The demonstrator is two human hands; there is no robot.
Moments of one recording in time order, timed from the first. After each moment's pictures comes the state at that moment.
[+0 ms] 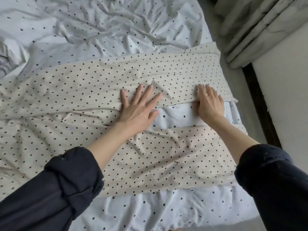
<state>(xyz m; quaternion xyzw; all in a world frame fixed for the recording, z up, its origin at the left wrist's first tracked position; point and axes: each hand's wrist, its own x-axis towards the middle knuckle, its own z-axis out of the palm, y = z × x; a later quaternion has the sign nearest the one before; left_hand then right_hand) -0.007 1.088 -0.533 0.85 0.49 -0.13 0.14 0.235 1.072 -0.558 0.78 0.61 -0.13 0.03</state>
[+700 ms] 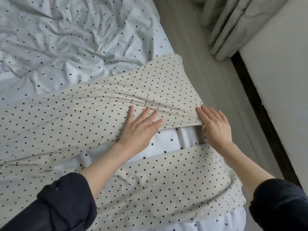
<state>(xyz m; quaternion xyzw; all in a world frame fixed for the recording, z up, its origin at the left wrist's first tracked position) 0.155 1.112 -0.559 0.91 0.36 -0.18 0.10 0.408 1.039 -0.615 0.74 0.67 -0.08 -0.07</state>
